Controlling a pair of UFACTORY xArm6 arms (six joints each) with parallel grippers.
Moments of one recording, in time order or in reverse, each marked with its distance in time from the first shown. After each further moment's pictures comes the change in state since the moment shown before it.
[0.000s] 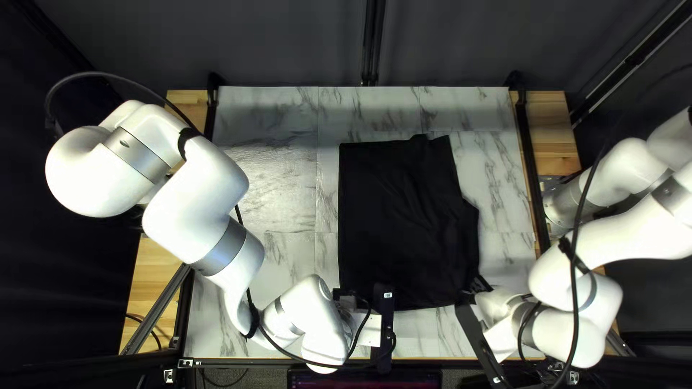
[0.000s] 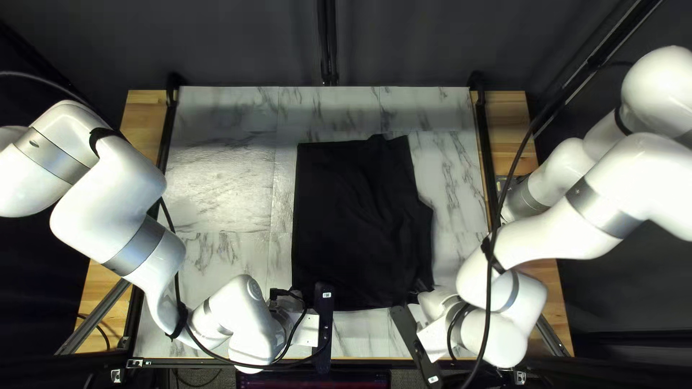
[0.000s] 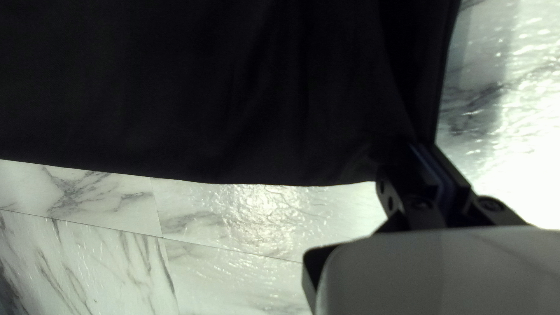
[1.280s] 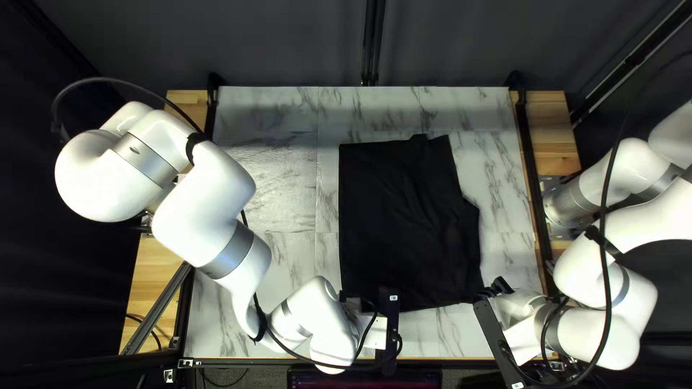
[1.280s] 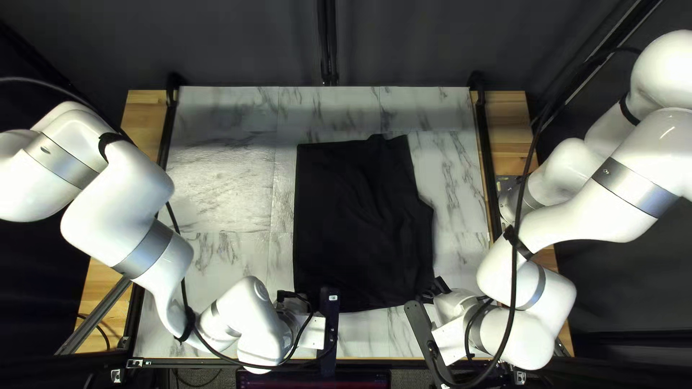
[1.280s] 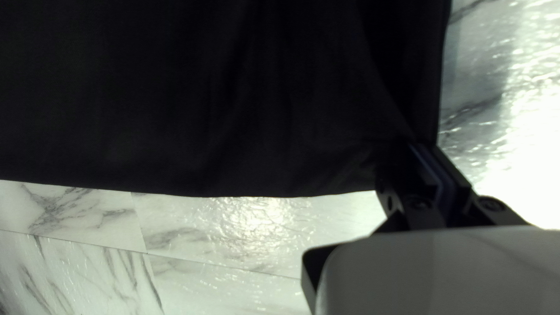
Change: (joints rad) left arm 0.008 0.034 -0.042 -0.043 -0.004 0.045; right arm 0.049 -0.179 0.027 0.167 0.084 0.018
